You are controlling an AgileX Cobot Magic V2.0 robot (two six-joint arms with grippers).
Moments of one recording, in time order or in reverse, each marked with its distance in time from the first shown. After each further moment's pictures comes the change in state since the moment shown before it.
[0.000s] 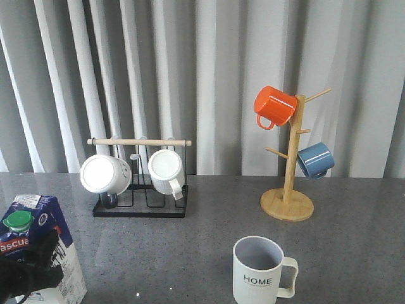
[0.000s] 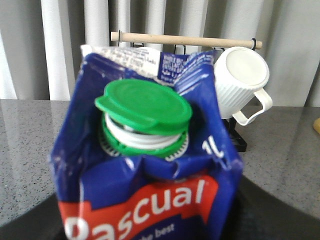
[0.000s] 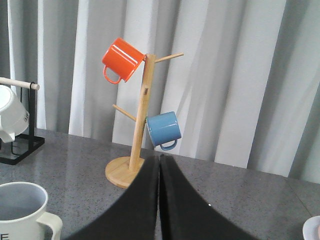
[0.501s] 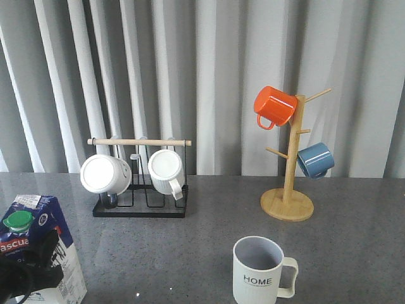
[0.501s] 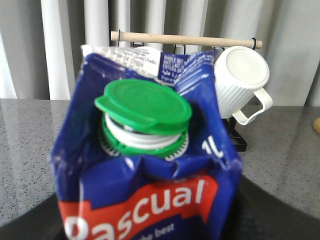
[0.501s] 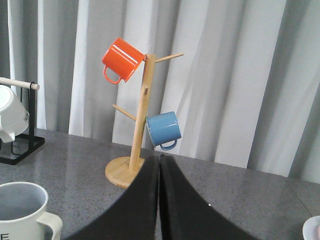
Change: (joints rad) left arm 0.000 0.000 0.000 0.000 0.001 0.000; right arm 0.000 0.000 0.000 0.000 0.000 0.000
